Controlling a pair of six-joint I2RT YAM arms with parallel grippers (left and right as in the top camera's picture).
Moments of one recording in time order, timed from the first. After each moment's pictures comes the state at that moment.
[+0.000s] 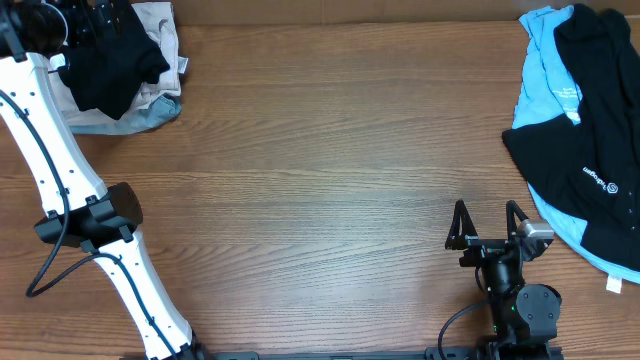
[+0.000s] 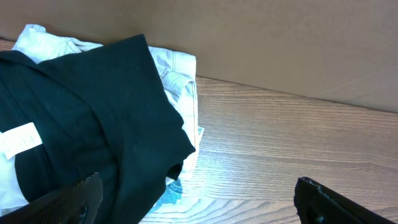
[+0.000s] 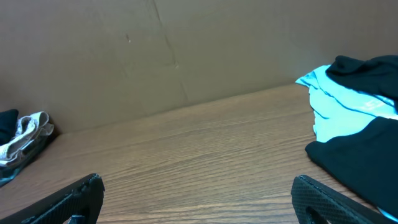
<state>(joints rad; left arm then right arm) 0.37 2.48 3.13 -1.47 0.41 0.01 0.05 0.01 0.02 -0.04 -0.02 0.26</state>
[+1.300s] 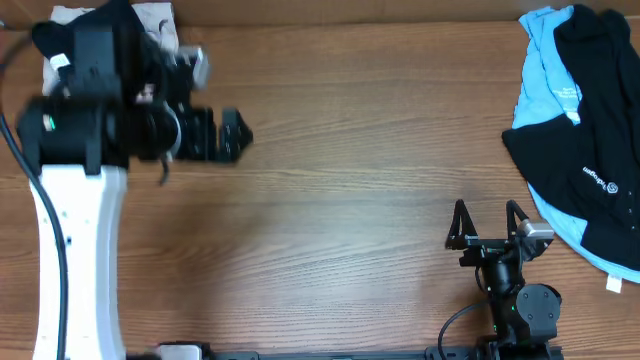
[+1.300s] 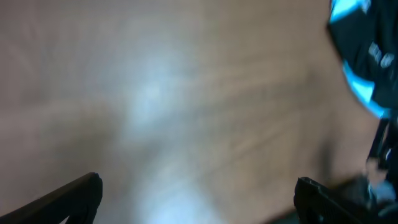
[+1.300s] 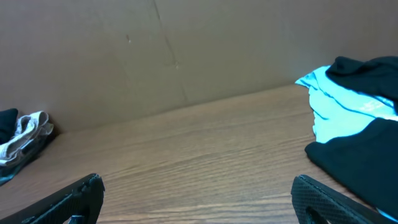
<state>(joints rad) -0.03 1.48 1.80 -1.46 0.41 0.01 0.05 0.01 0.02 -0.04 -0.02 0.26</state>
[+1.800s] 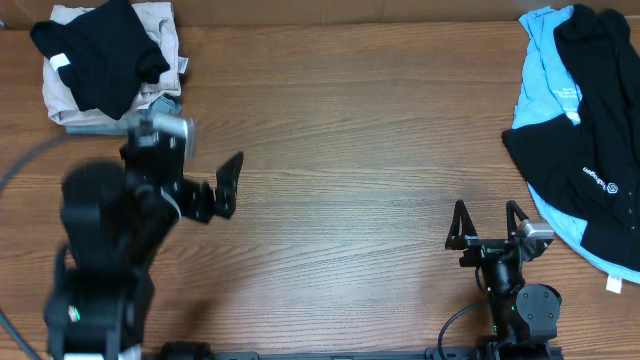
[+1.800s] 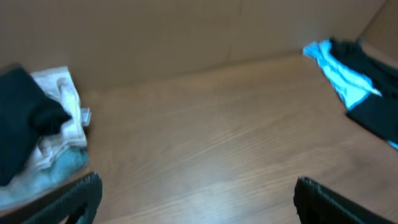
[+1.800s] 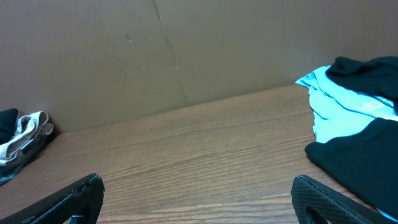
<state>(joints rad) -0.04 0.84 1.06 -0.63 0.30 0.05 0.05 0.01 0.02 -0.03 -0.02 0.26</state>
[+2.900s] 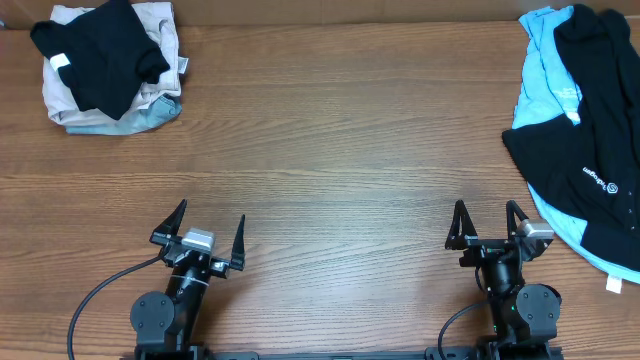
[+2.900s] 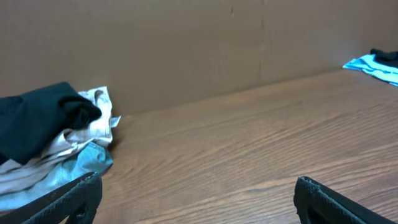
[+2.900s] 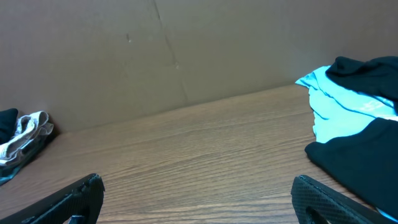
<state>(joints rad) 0.03 0.06 0.01 0.02 0.27 0.12 0.05 0.01 0.02 -0.04 -0.02 0.26</state>
